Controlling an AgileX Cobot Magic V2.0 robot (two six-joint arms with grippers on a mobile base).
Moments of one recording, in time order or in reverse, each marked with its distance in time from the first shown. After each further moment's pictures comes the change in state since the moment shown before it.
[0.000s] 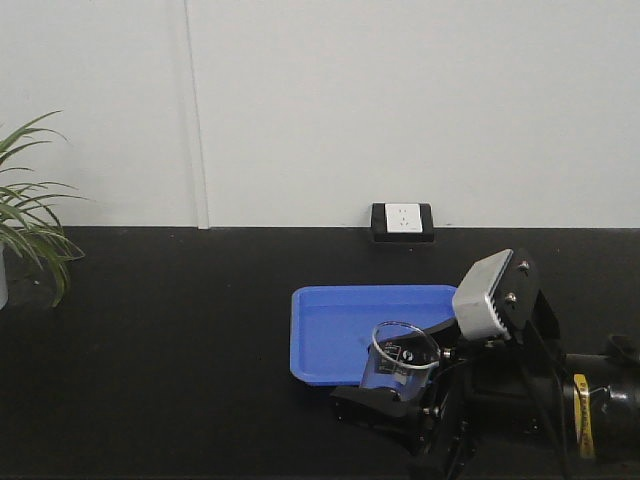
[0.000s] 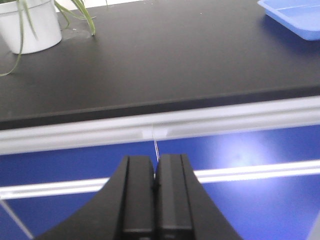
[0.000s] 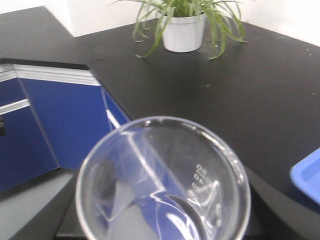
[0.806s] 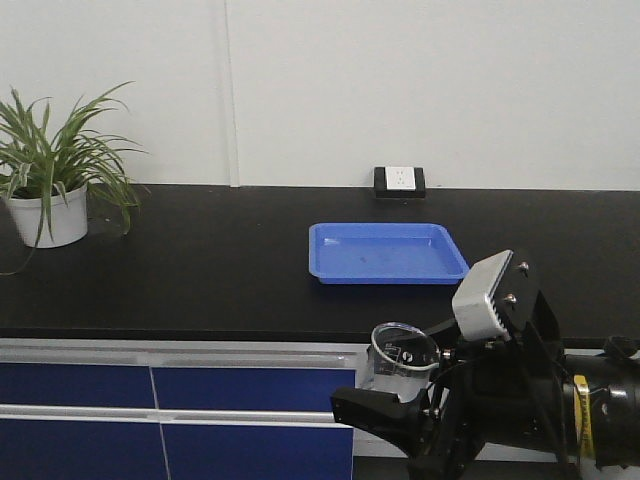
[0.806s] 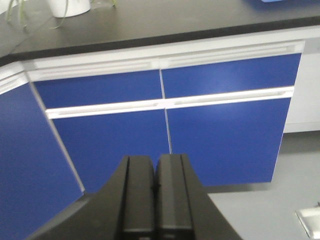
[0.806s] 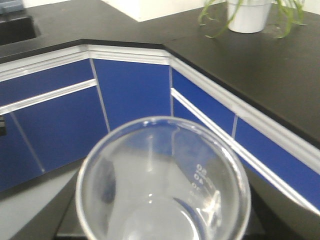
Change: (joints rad) left arm 0.000 0.000 0.000 0.000 0.000 0.000; right arm 0.000 0.000 0.002 0.000 -0.001 0.000
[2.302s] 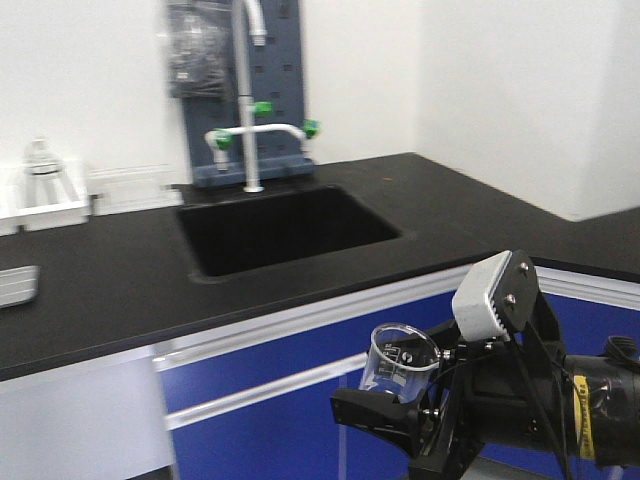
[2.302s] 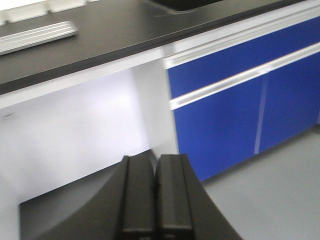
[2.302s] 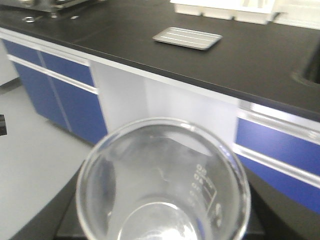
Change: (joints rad) left arm 0.000 0.000 0.000 0.000 0.000 0.000; right arm 0.000 0.000 0.000 -0.001 -0.002 0.000
